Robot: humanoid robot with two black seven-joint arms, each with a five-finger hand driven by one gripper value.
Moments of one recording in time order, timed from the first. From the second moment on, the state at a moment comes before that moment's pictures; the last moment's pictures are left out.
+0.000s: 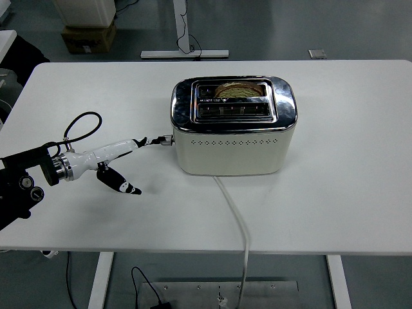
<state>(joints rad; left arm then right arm) -0.65 0.60 -0.53 -1.09 1.42 -0.17 -0.44 0.03 0.00 0.26 0.07 -0.30 0.06 0.12</state>
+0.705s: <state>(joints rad) -0.65 0.58 -0.51 -1.04 1.30 -0.17 -0.44 0.03 0.00 0.26 0.07 -0.30 0.06 0.12</state>
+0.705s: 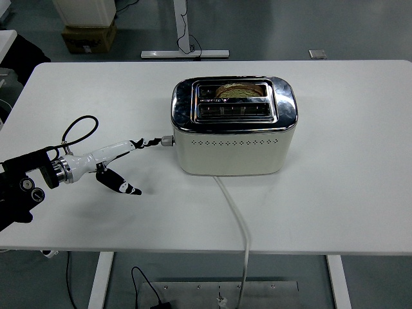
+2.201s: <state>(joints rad) -0.65 0.57 -0.52 -0.95 0.46 -0.17 -0.44 0.03 0.00 0.26 0.07 -0.30 0.06 0.12</state>
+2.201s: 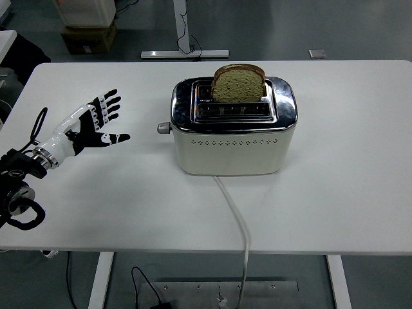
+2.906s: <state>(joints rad) -0.67 0.54 -0.54 -0.87 0.18 -0.17 -0.44 0.03 0.00 0.26 0.07 -0.30 0.06 0.12</state>
